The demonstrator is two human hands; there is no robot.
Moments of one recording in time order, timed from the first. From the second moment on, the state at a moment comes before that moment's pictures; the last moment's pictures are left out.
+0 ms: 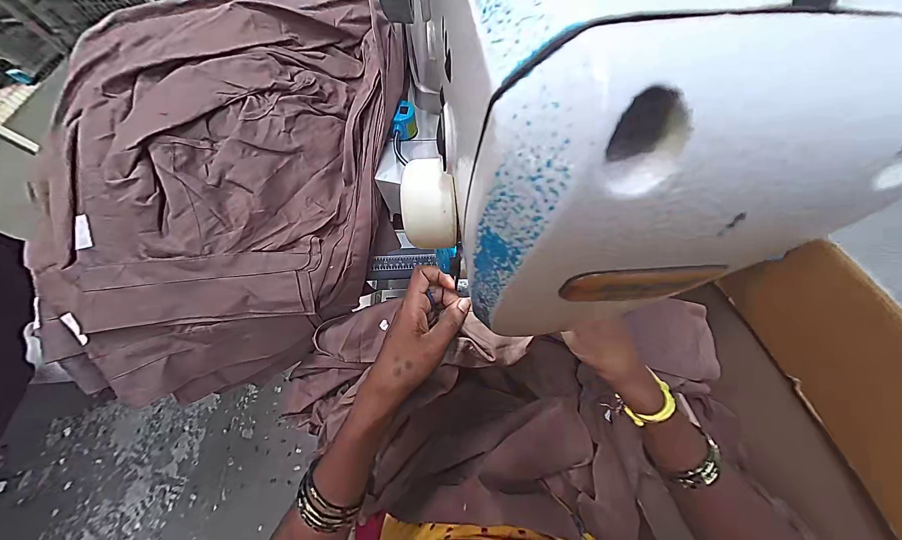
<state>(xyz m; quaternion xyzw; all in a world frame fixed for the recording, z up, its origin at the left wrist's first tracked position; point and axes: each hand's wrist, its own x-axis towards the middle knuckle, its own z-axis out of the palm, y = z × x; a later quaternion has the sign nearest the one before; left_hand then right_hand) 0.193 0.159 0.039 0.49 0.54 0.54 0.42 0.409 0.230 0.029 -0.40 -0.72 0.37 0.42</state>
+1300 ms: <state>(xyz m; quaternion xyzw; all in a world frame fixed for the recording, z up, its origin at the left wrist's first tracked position) 0.197 0.160 0.021 0.47 0.51 0.56 0.44 0.463 0.314 0.006 -0.46 -0.80 0.03 0.38</state>
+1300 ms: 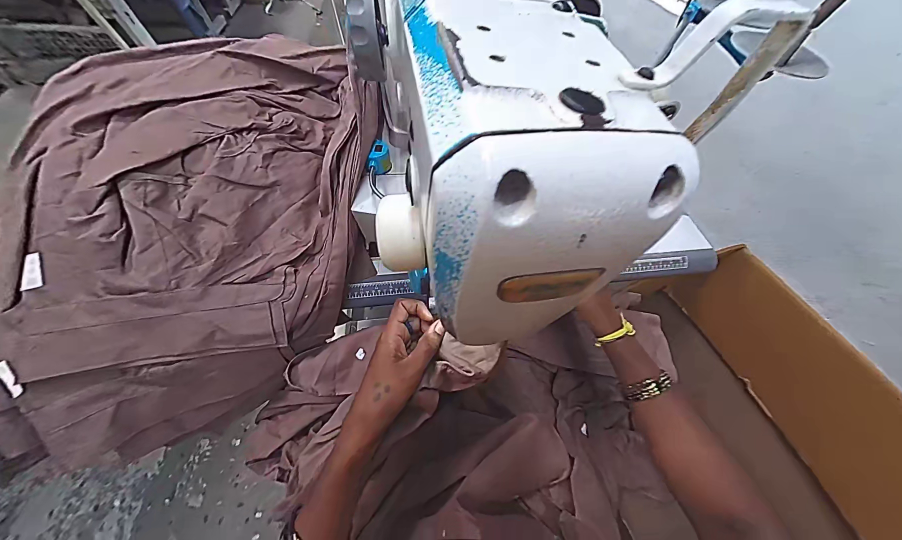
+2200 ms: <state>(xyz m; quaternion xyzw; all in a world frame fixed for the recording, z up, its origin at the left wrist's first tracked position) 0.111 0.076 -0.010 0.60 0.75 0.28 0.08 0.394 0.238 0.057 -0.14 -0.93 -0.14 0.32</state>
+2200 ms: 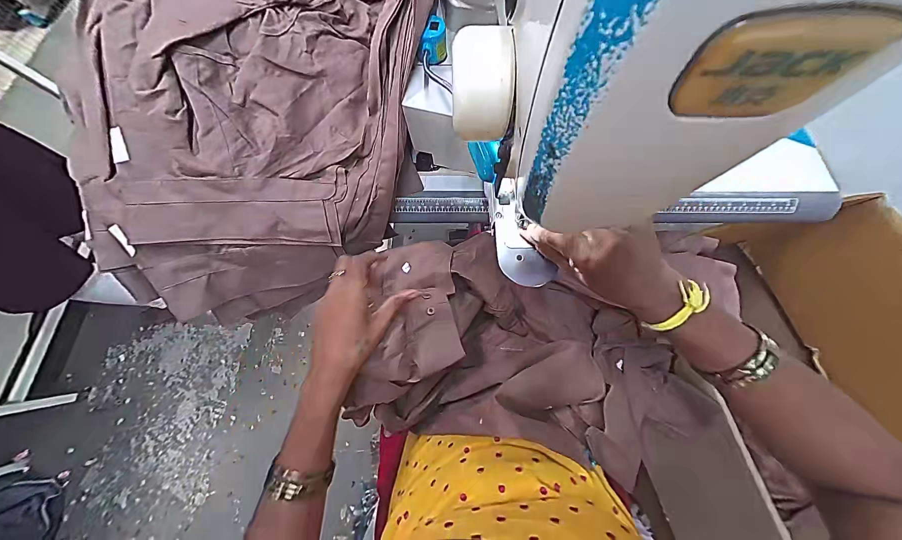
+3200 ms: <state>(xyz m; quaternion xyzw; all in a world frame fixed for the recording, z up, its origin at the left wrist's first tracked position) 0.137 0.045 -0.020 0.71 0.51 0.34 0.34 0.432 0.138 0.018 -0.05 -0.79 0.58 0.17</state>
